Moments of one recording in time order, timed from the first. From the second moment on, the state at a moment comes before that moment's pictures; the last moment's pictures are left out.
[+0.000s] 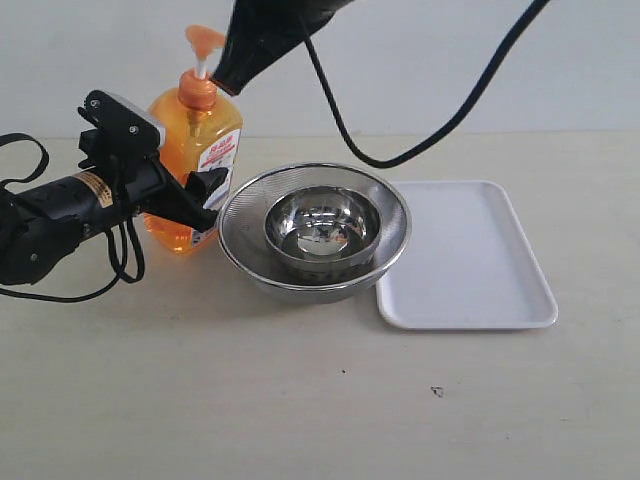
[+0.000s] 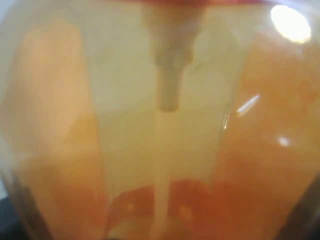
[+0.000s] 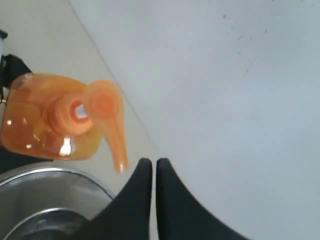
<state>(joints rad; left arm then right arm) -0.20 1.99 -0.86 0.31 -0.80 0.15 0.83 1.74 -1.59 -0.69 0.50 0.06</state>
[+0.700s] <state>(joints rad) -0.21 1.99 -0.88 0.32 -0.77 0.15 0.79 1.80 -1.59 -0.70 0.18 0.06</state>
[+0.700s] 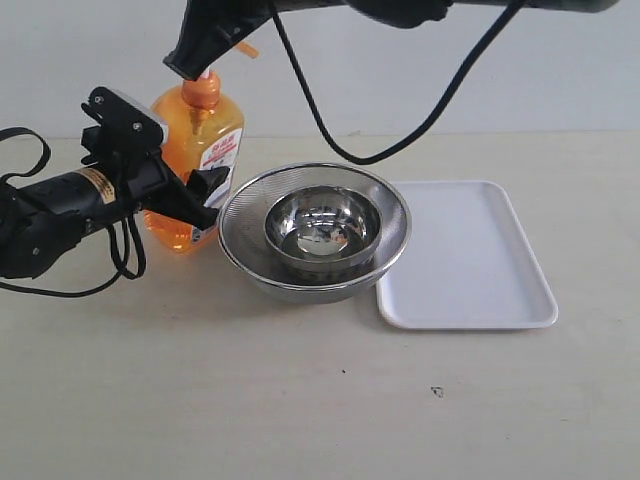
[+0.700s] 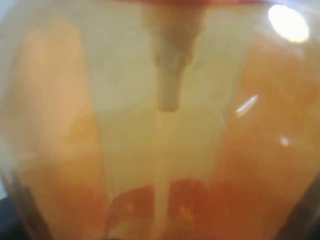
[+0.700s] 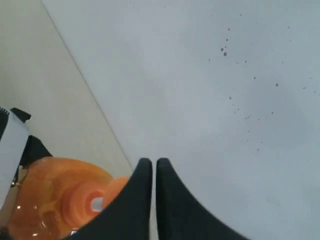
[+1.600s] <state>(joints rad) -0.21 1.99 -0.91 0.38 -0.73 0.14 0.78 1.85 -1.59 -0.69 0.23 0.08</state>
